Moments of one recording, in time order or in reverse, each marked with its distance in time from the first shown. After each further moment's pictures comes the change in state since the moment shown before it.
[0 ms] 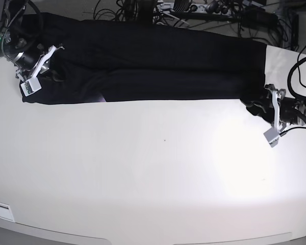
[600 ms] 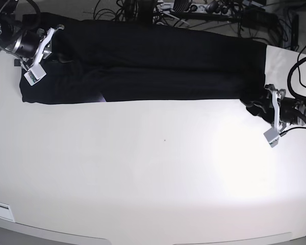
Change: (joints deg) left arm 0.0 0.0 0.0 0.0 0.0 -0.2 0.0; right arm -6.3 4.7 0.0 7.0 16.7 0.2 -15.6
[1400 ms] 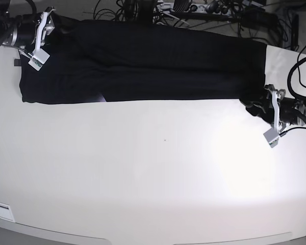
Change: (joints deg) left arm 0.0 0.0 0.0 0.0 0.0 0.0 -0.4; right arm -2.3 5.6 0.0 3.2 15.4 0.0 -18.4
